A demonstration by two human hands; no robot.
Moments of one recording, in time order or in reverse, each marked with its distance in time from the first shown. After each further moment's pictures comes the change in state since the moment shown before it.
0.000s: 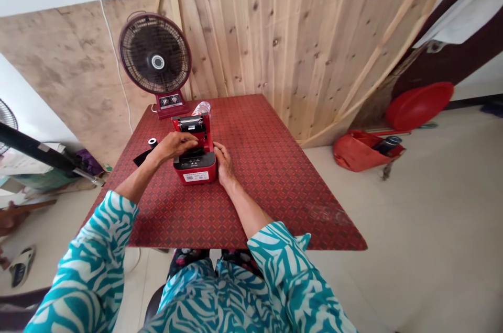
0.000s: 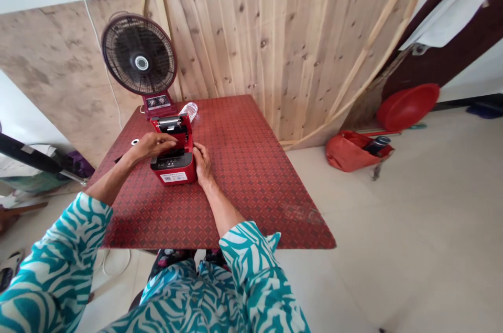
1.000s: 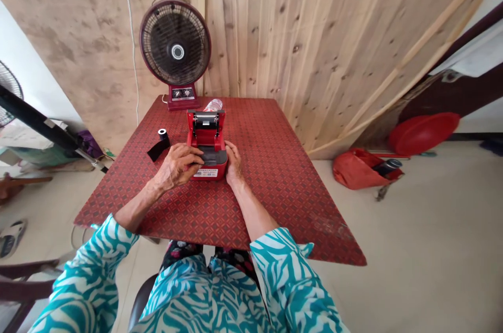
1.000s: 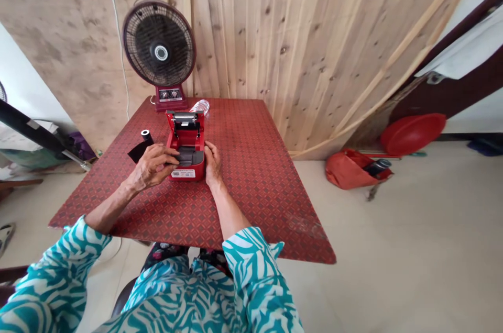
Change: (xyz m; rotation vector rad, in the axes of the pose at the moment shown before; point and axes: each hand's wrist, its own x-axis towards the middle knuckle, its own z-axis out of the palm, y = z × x) left_hand -0.085 -0.001 0.044 0.139 0.373 0.357; right_hand 0.000 0.000 -0.005 0.007 0.022 0.025
